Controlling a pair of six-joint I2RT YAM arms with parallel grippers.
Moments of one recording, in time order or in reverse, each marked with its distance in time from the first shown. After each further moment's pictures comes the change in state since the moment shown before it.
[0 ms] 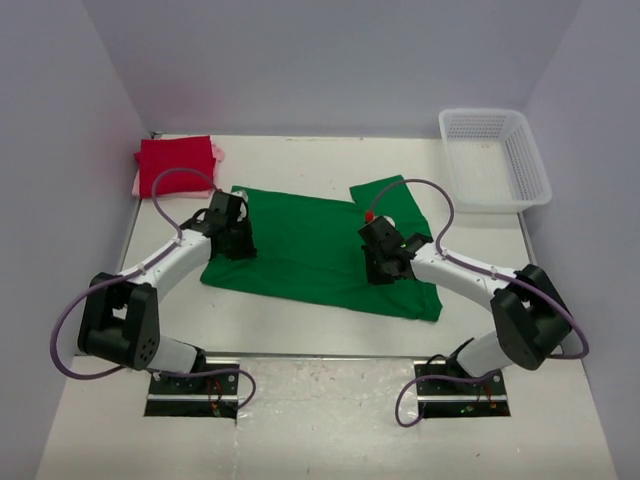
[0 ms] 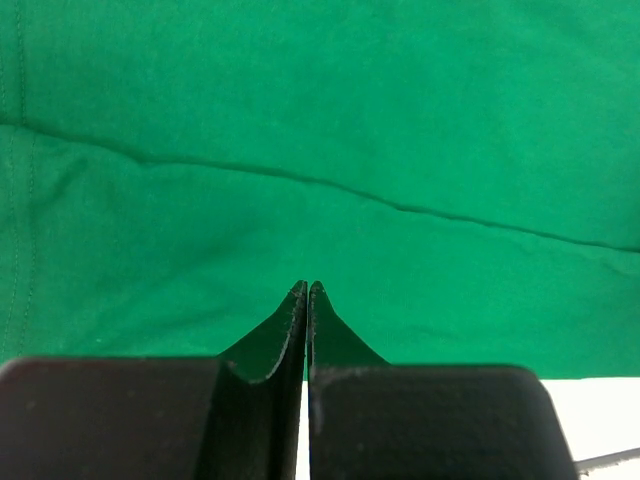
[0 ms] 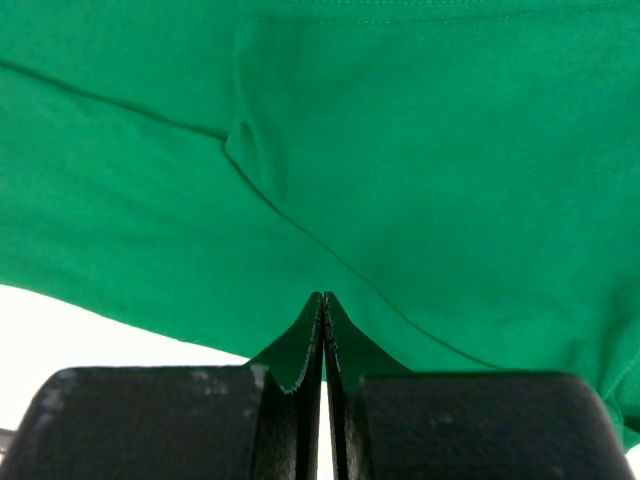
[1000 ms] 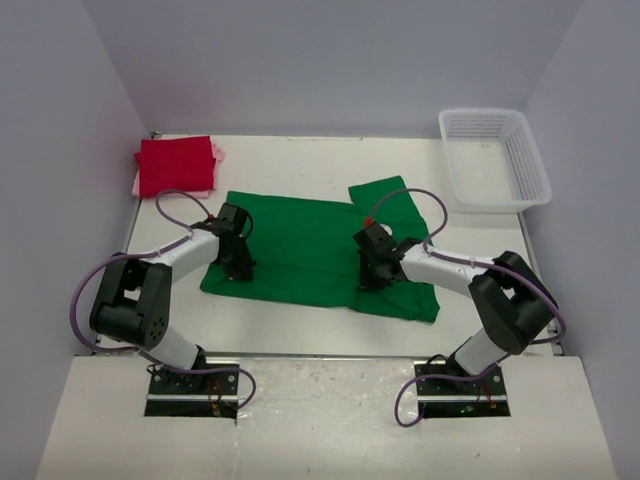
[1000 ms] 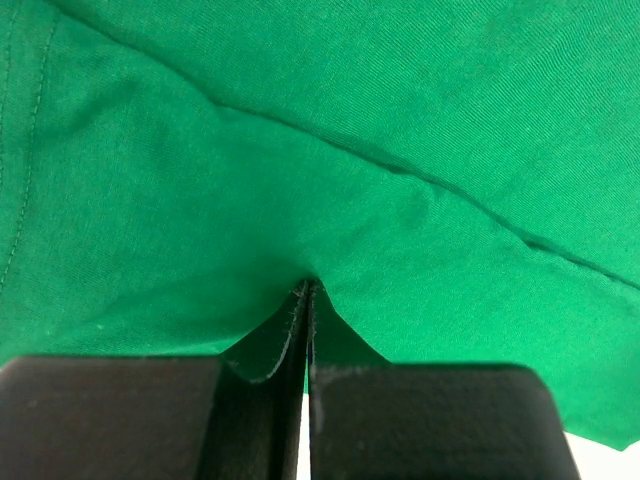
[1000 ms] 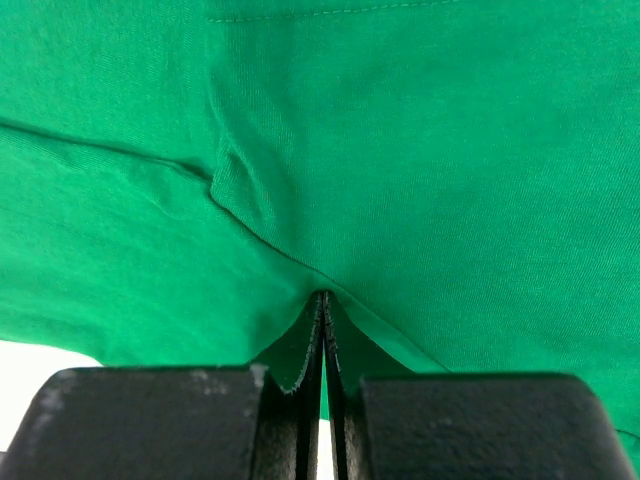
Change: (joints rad) left arm 0.000 0.126 -0.051 -0.094 -0.076 -0.227; right arm 0.000 0.121 -0.036 0.116 -0.055 0.126
